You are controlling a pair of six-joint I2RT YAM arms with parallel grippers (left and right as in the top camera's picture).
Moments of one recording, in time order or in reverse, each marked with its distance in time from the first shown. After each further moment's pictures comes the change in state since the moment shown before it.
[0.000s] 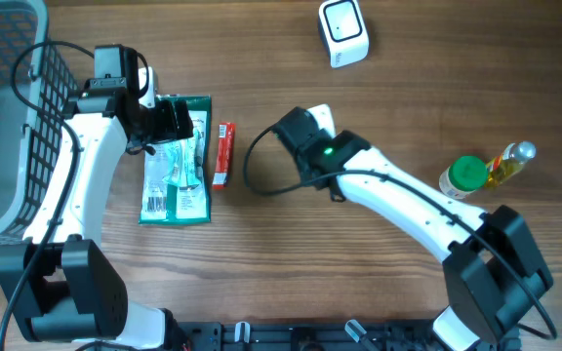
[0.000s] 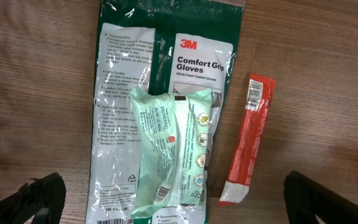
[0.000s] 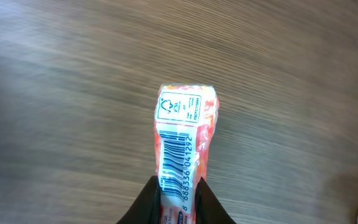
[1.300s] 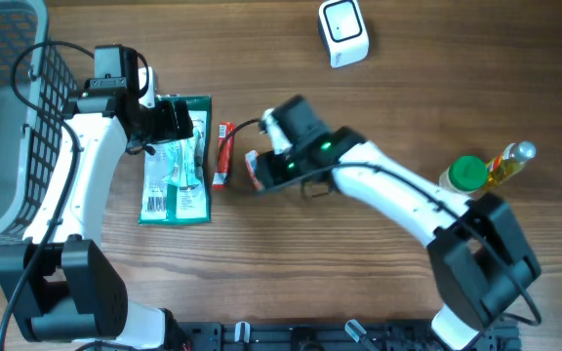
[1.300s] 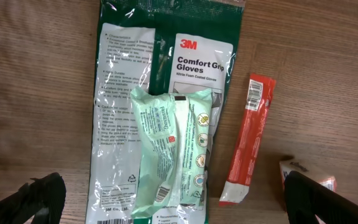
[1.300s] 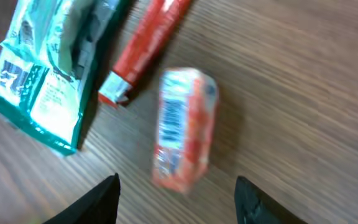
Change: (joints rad) left arm 0.000 0.000 0.000 0.000 0.000 0.000; right arm 0.001 0.061 0.001 0.268 -0.613 -0.100
